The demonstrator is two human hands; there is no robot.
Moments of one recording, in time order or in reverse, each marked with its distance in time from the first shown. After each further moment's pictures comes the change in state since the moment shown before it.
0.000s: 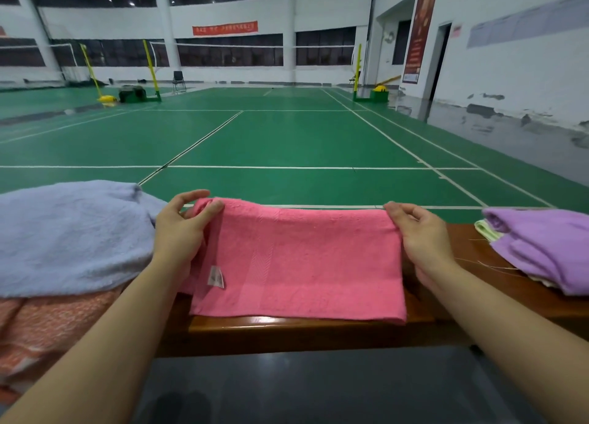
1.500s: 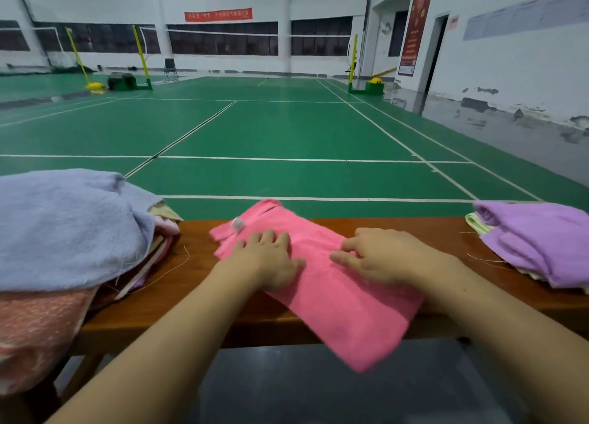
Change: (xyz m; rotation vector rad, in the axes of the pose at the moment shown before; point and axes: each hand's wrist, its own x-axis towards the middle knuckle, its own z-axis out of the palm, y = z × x) left_hand -0.068 0.015 0.103 1.362 -0.861 0.109; right_hand -0.026 -0.029 0.009 -1.383 -0.805 -0.355
